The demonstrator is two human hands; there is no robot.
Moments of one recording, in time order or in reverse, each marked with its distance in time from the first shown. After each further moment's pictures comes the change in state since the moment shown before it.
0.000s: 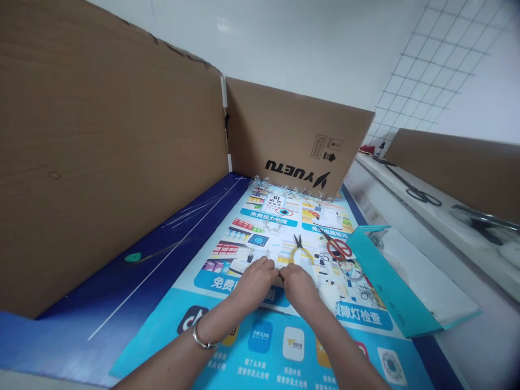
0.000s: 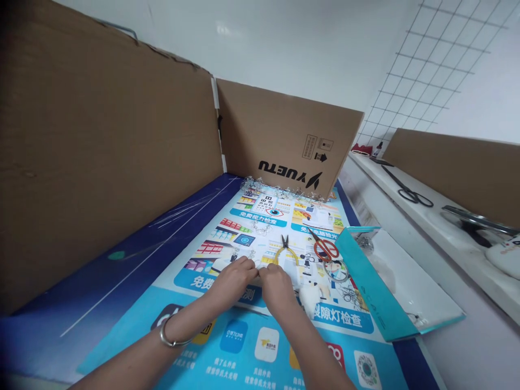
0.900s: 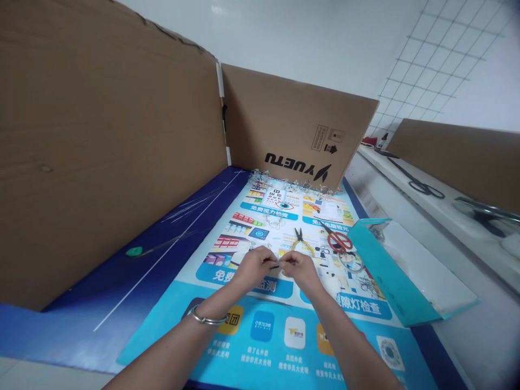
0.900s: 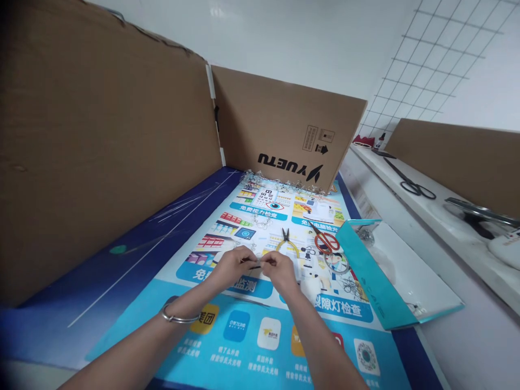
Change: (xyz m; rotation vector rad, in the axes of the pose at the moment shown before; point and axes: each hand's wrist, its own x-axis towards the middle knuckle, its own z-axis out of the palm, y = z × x) left_hand 0.007 -0.025 0.016 -0.686 0.170 -0.241; right_hand 0.016 0.017 0.026 0.982 0.140 0.149
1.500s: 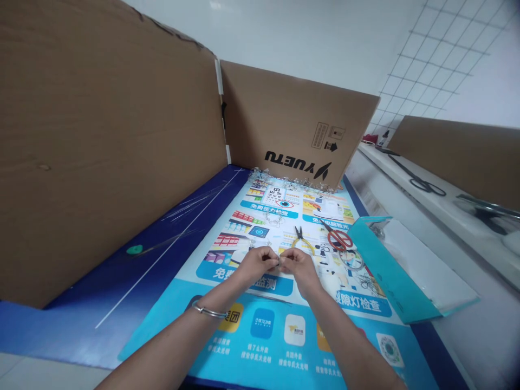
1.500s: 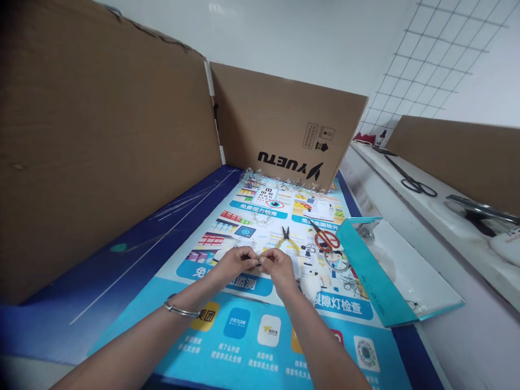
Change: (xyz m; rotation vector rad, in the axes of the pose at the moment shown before) left_hand 0.001 -0.012 0.015 -0.507 -0.057 -0.156; right_hand -0.005 -0.007 0.007 0.462 0.044 0.062
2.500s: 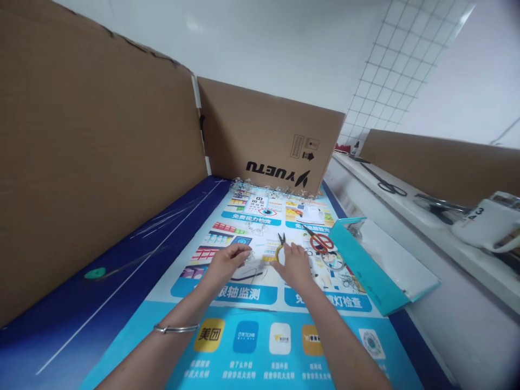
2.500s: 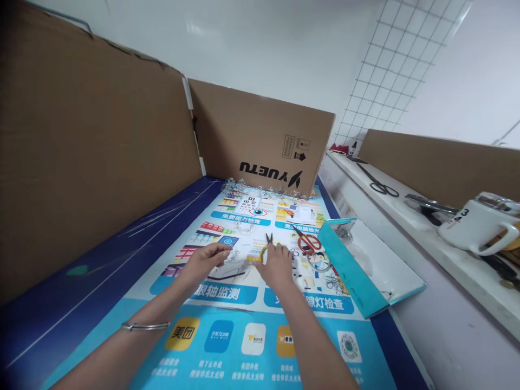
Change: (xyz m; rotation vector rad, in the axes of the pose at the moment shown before) left_hand 0.001 0.022 -0.021 0.023 0.218 0.035; right_hand 0.011 -0.001 -0.045 -1.185 0.250 -0.221
